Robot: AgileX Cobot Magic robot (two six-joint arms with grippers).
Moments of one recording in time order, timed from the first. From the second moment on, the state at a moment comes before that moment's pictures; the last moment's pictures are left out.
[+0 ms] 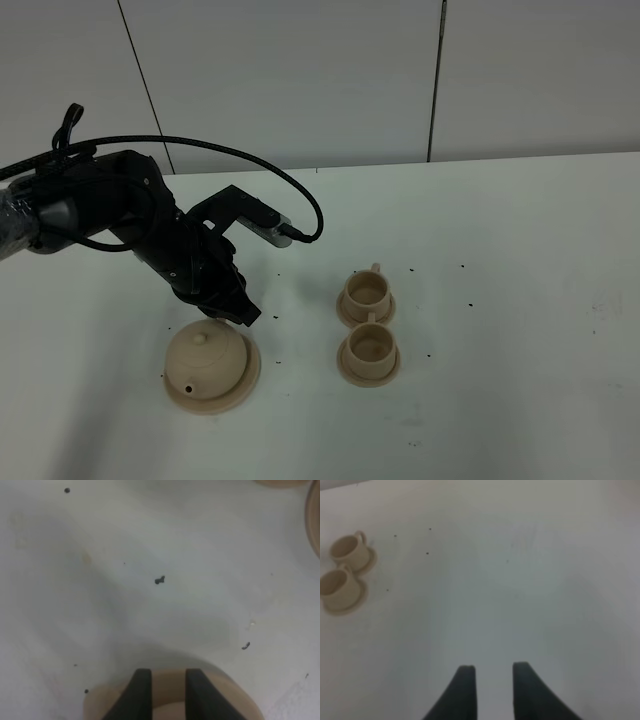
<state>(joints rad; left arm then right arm) -0.27 2.07 -1.43 -0.26 0.74 0.70 0.05 -0.01 -0.49 0.12 1.06 0.05</state>
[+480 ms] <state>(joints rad) -0.27 2.07 -1.43 -0.26 0.72 0.68 0.05 -0.01 -0.49 0.12 1.06 0.05</state>
